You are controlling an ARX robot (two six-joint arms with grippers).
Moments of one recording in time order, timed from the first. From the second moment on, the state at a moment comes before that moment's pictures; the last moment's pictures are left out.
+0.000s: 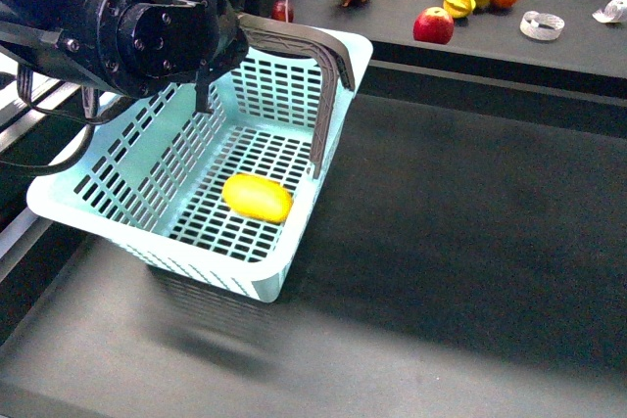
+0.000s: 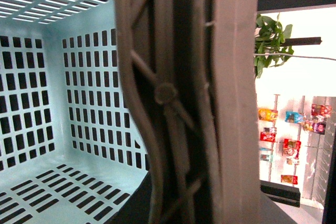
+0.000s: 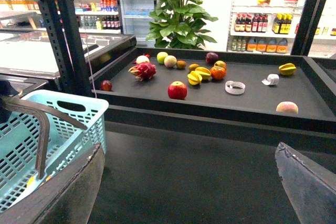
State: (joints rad) left arm -0.33 2.33 1.35 0.66 -0.42 -1.51; right arm 0.00 0.00 0.01 0.00 0.00 0.00
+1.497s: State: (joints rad) left arm -0.22 1.54 0.47 0.97 -0.31 -0.85; right arm 0.00 0.00 0.01 0.00 0.00 0.00
